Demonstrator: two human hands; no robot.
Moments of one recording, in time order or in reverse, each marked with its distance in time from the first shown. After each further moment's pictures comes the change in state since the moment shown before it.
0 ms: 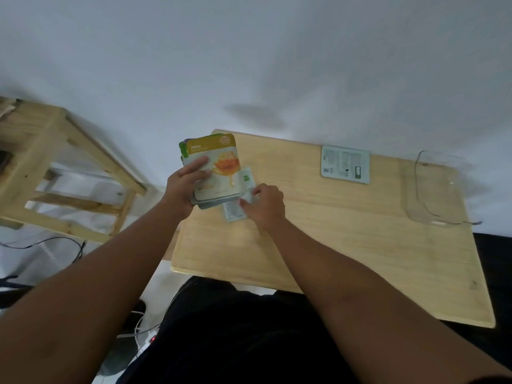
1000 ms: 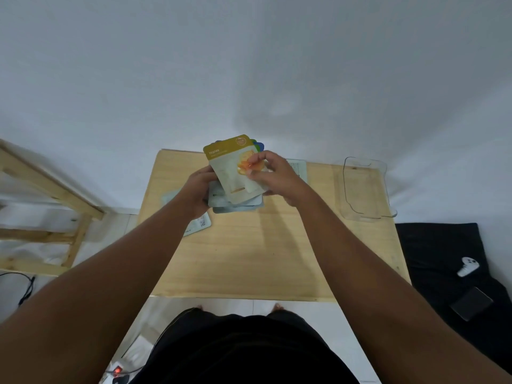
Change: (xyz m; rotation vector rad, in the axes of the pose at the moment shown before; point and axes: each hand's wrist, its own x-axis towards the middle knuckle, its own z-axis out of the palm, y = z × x) left_hand -0.040 -0.019 0.164 0.191 -0.417 -0.045; right_hand -0.020 0.016 -0.233 0.570 -0.164 -0.060
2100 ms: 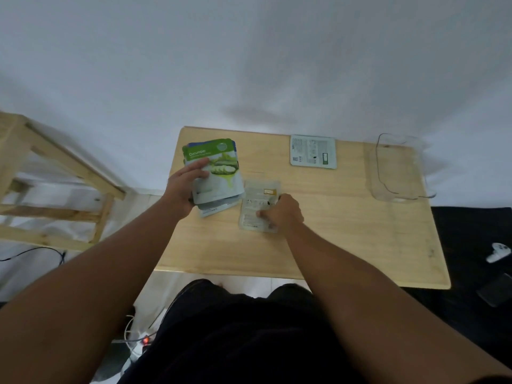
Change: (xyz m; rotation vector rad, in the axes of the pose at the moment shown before) left_hand -0.031 -0.022 -0.097 -0.084 0.348 -0.073; right_hand 0.009 0.140 0.104 -0.486 0.252 0.528
